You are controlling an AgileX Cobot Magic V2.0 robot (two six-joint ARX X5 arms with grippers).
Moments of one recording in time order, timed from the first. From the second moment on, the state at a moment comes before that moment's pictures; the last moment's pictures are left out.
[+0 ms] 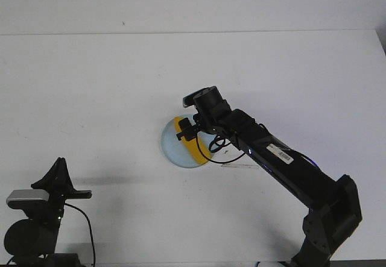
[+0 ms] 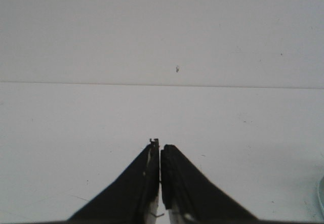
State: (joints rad) left arm -0.02 0.14 0.36 -0.06 -0.04 -0.03; right arm 0.61 1.78 1.50 -0.60 -0.04 0.14
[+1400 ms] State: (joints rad) left arm -0.02 0.14 0.36 -0.06 -0.04 -0.03; right arm -0.02 0.83 0.53 -0.05 0.00 0.08
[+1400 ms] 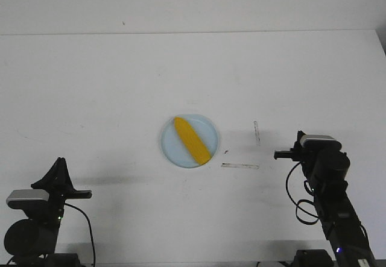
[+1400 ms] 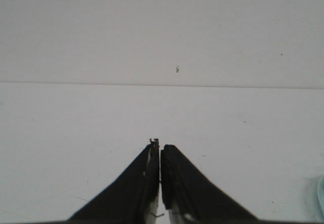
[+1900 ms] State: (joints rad) left arm -0.02 0.14 0.36 -0.06 -0.04 -0.03; right arm -0.07 0.39 0.31 0.13 -0.05 0.07
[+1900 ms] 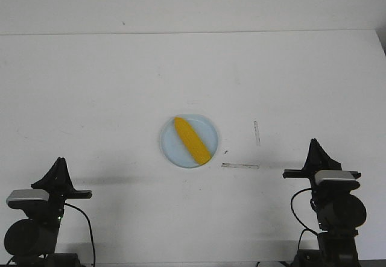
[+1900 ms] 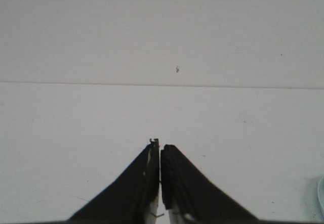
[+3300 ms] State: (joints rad) left arm -0.02 0.14 0.36 -0.06 -0.04 -0.03; right arm -0.07 0.16 0.31 0.05 -0.05 0.03
